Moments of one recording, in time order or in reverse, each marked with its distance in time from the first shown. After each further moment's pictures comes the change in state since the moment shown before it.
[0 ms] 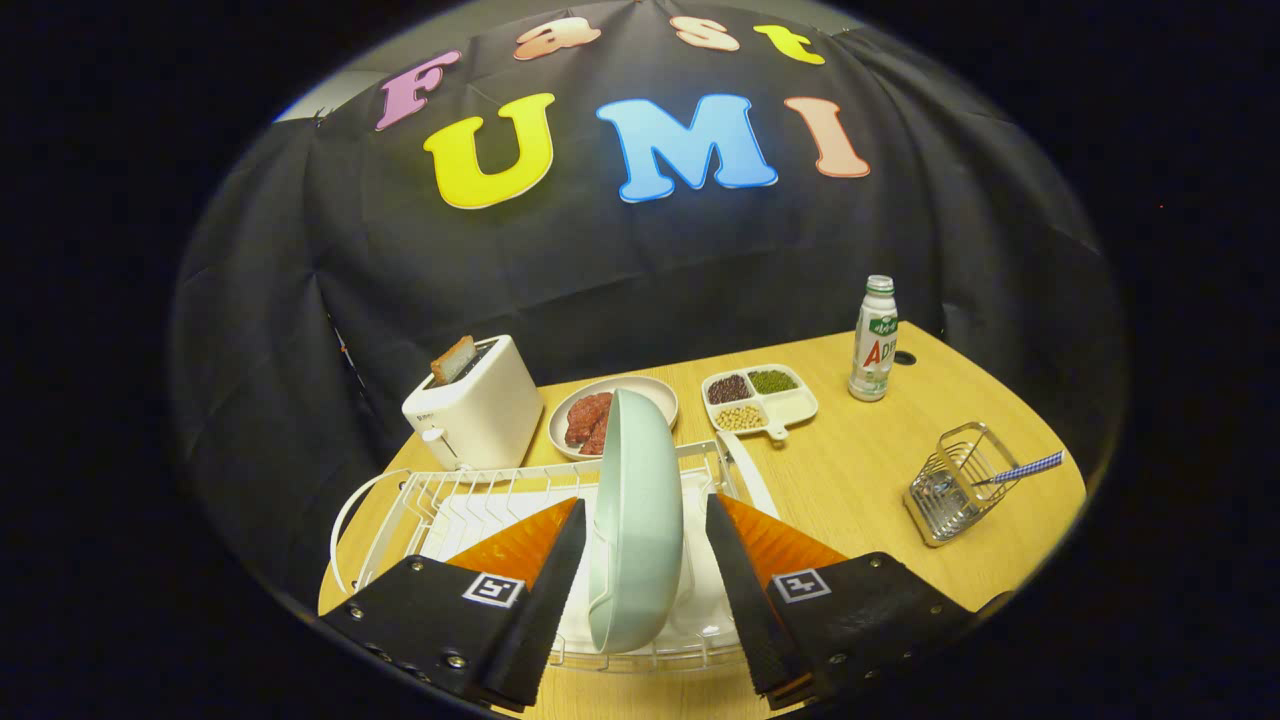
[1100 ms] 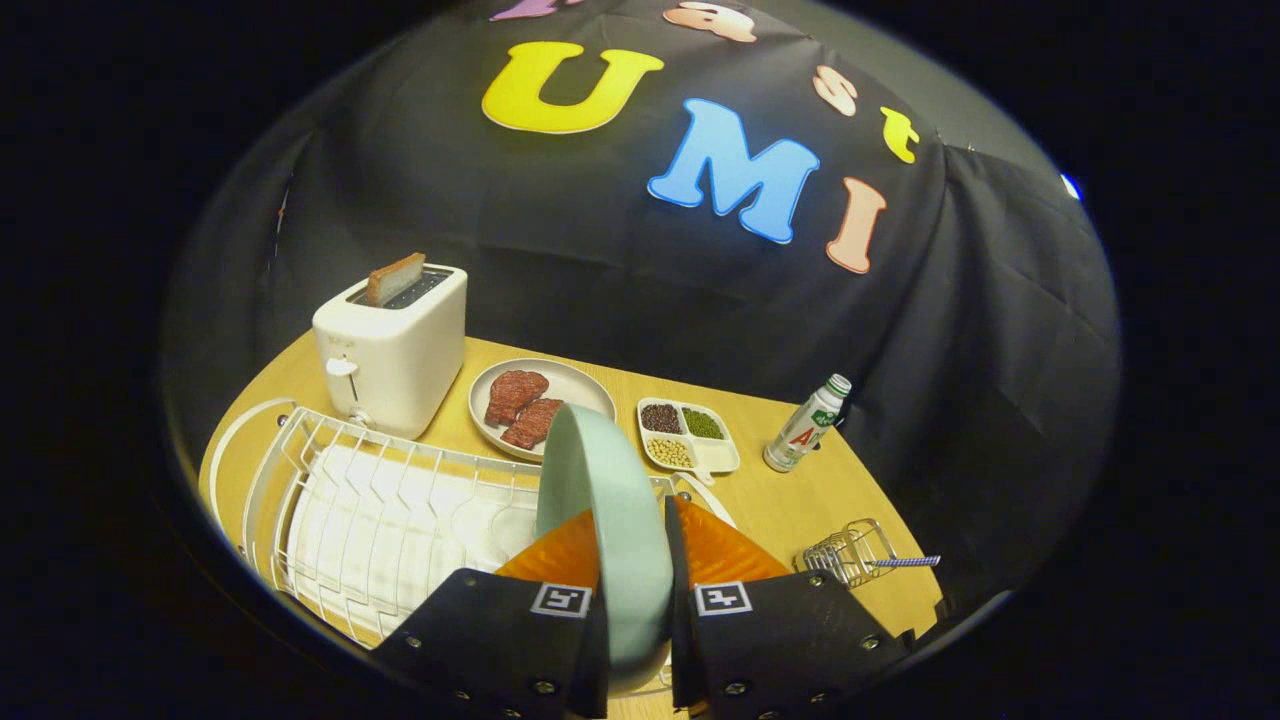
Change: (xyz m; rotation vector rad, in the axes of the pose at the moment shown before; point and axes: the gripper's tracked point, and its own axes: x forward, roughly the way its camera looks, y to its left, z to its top) arm 0.012 0.034 0.038 -0.450 -0.011 -0.400
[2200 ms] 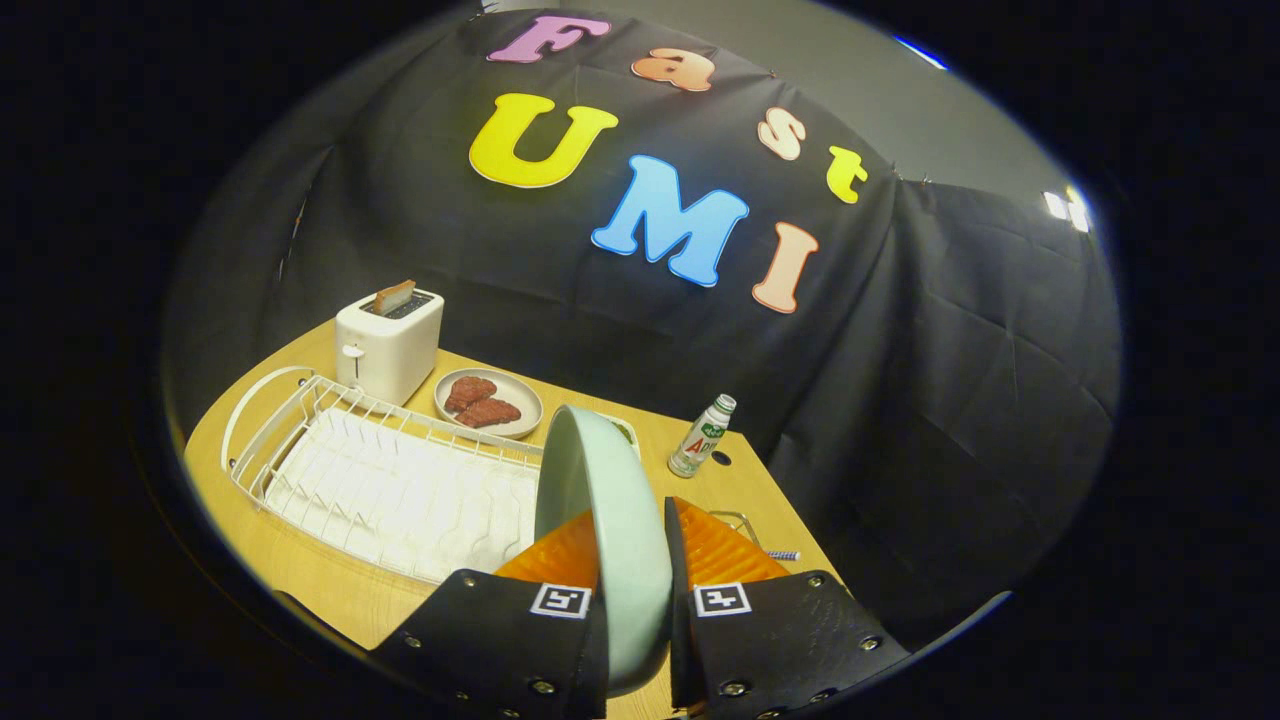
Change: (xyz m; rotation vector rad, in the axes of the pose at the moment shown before) arm -0.140 -0.123 -0.044 0.003 -0.087 -0.057
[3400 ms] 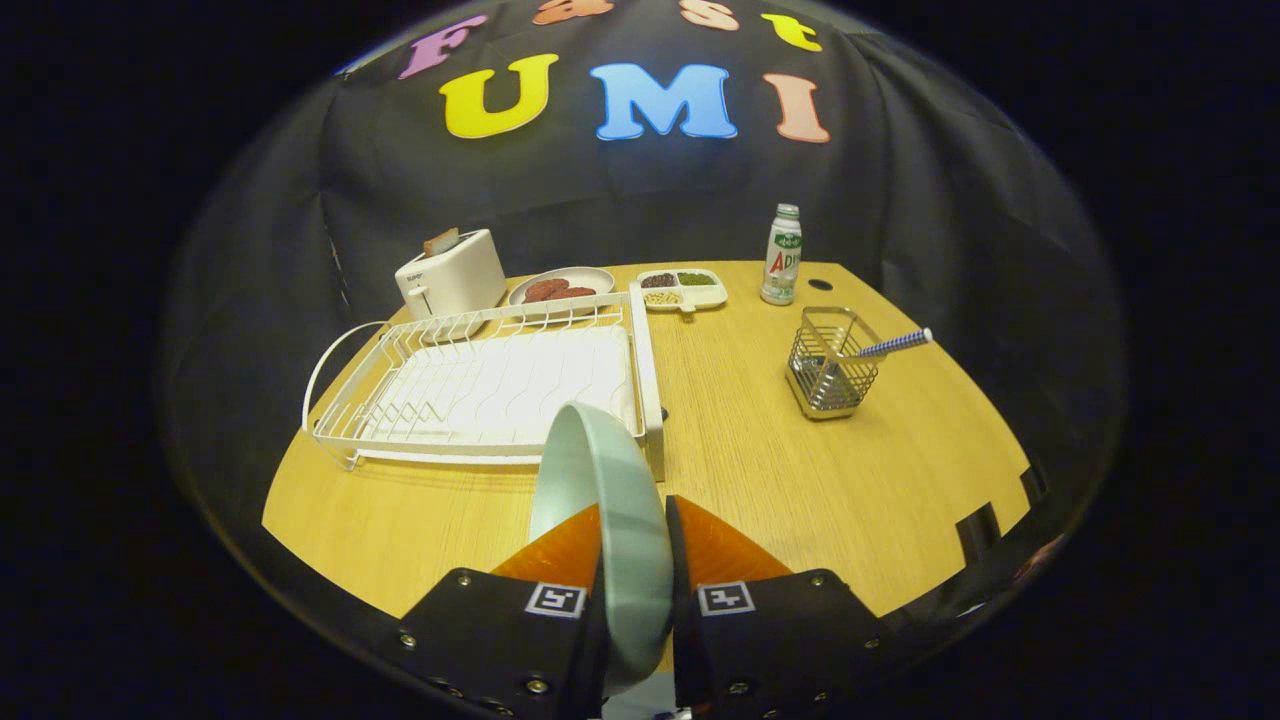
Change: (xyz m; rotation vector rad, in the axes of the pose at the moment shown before) arm -0.009 0.043 -0.156 0.364 0.295 0.378
